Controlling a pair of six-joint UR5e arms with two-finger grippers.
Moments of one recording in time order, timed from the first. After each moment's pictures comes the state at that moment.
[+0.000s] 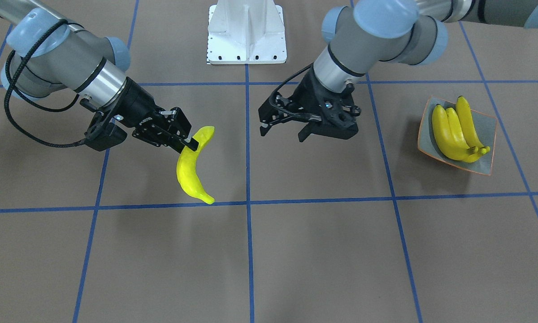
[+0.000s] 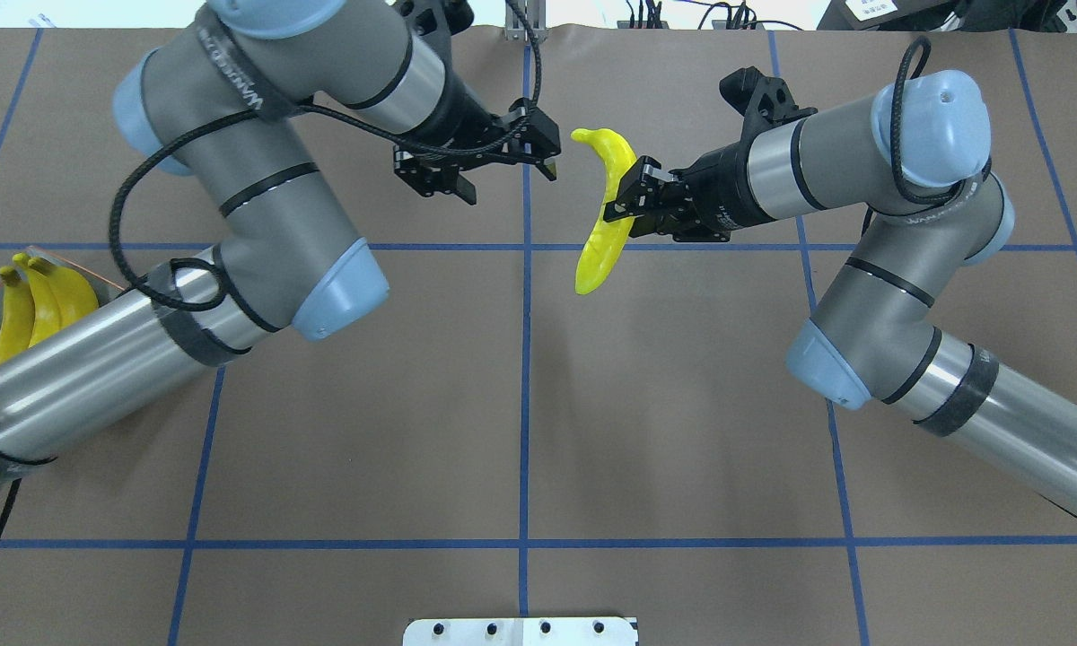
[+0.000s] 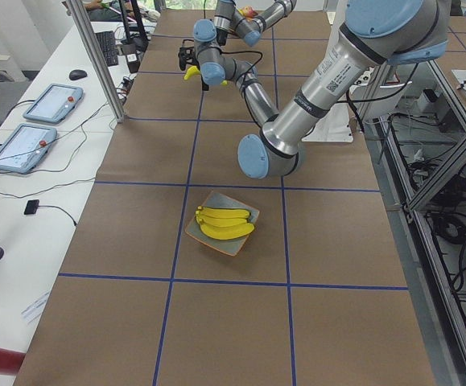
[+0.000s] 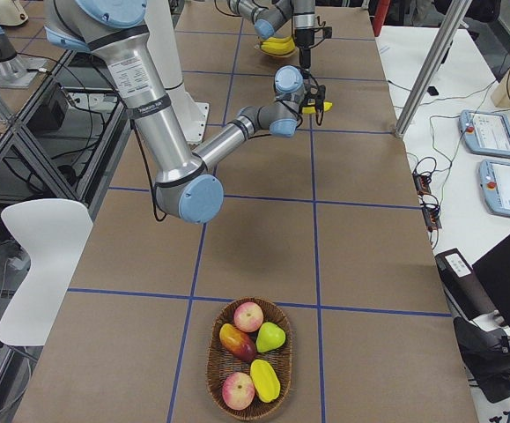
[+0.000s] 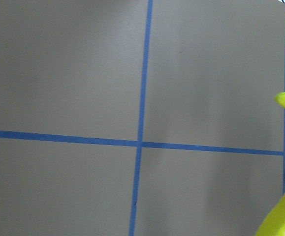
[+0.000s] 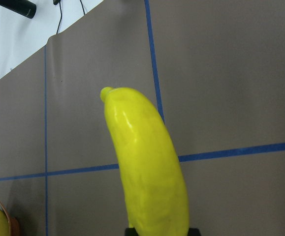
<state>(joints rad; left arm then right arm) -0.76 -2.47 -1.51 -1.93 -2.17 -1.33 0.76 -1.09 1.67 -0.75 2.09 1.60</state>
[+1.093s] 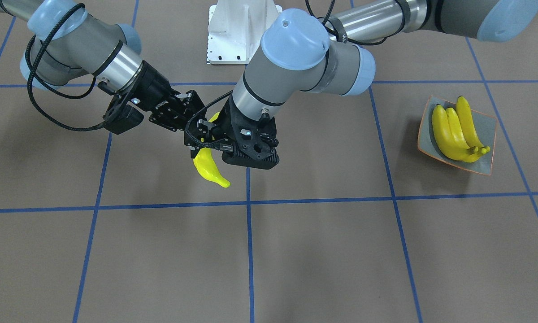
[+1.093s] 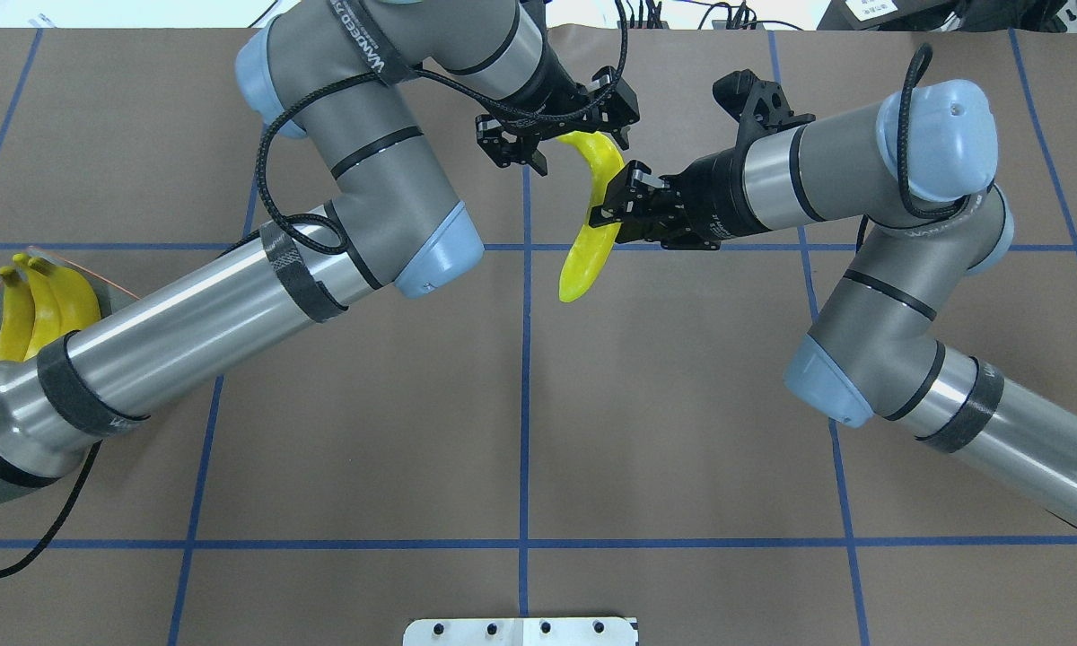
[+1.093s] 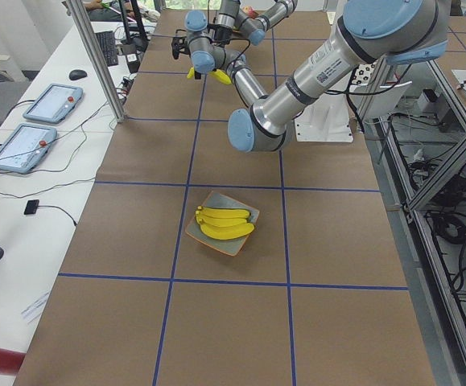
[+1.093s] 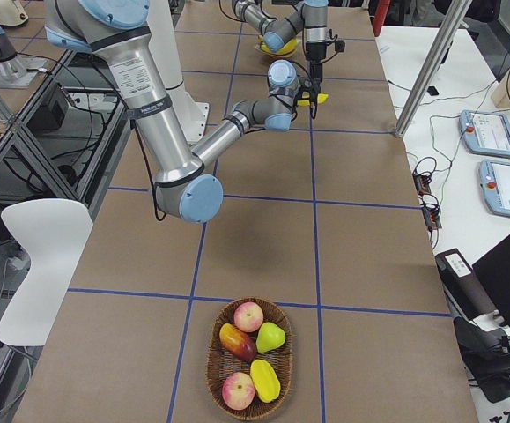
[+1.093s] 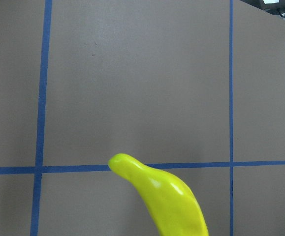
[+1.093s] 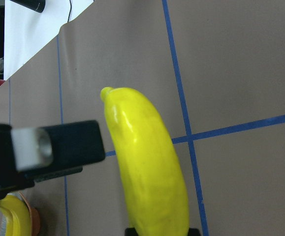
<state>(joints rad) -0.75 -2.61 -1.30 -2.02 -2.15 -1.35 0.75 -1.10 1.73 -0.75 2.08 1.61</state>
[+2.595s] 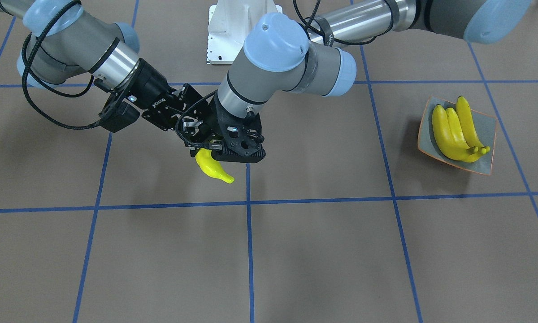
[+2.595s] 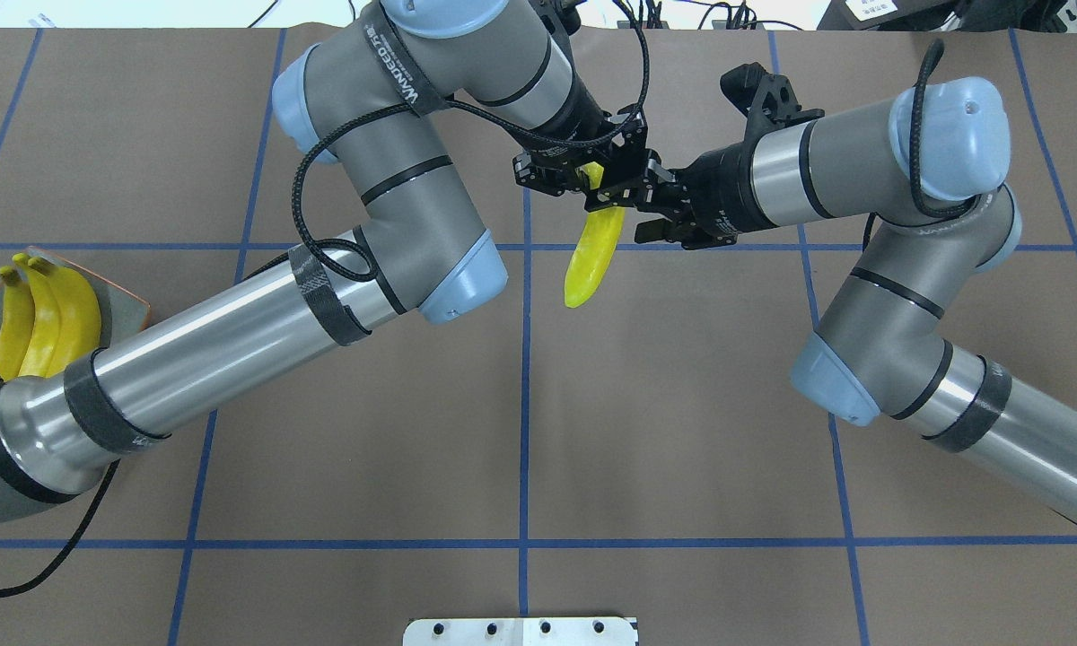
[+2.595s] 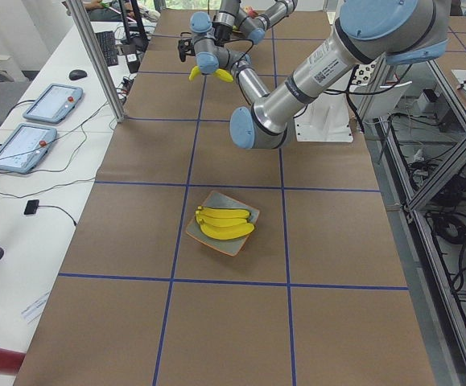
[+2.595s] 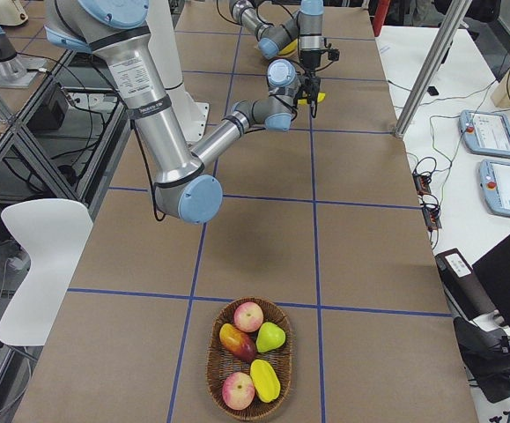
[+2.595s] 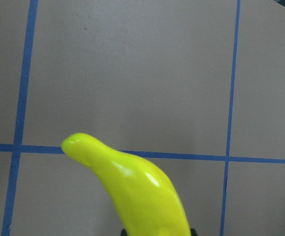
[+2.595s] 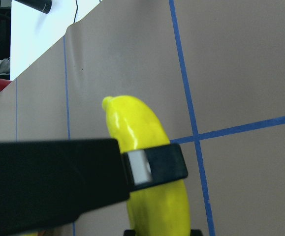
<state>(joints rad) -0.71 -2.62 -1.29 -2.03 -2.15 -1.46 0.76 -1.12 1.75 -0.74 2.07 1.61</state>
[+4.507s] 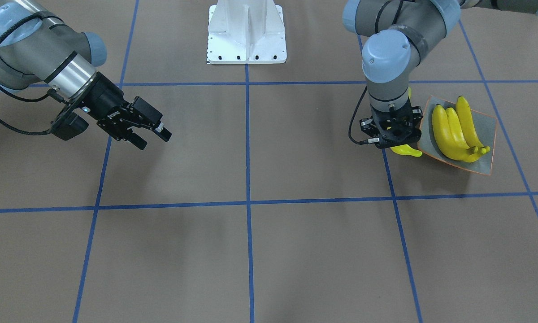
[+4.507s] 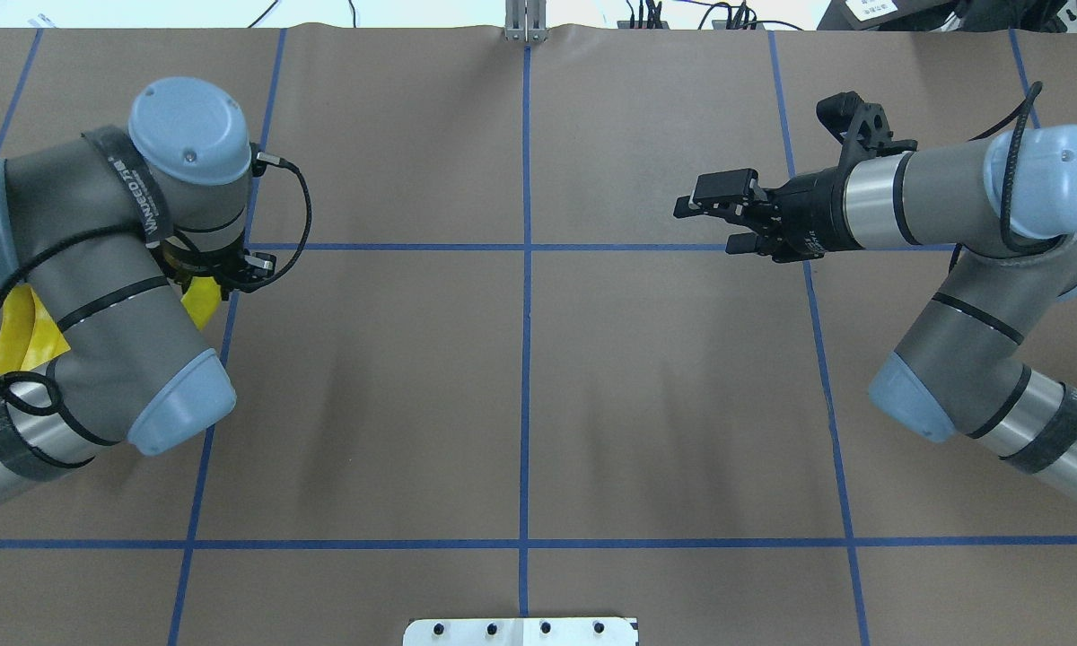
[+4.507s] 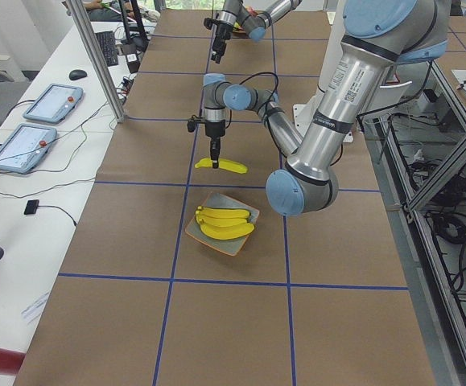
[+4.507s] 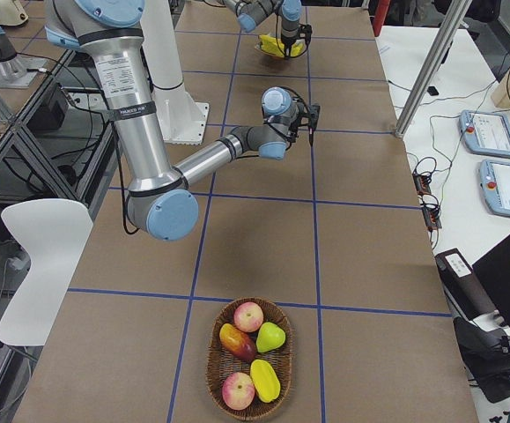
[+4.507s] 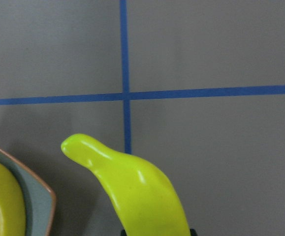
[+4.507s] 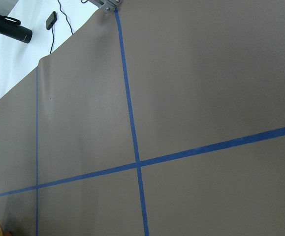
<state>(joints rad) -0.73 -2.03 -1.85 -1.07 -1.77 -0.86 0.79 -1.28 1.74 -0.61 2.03 1.60</state>
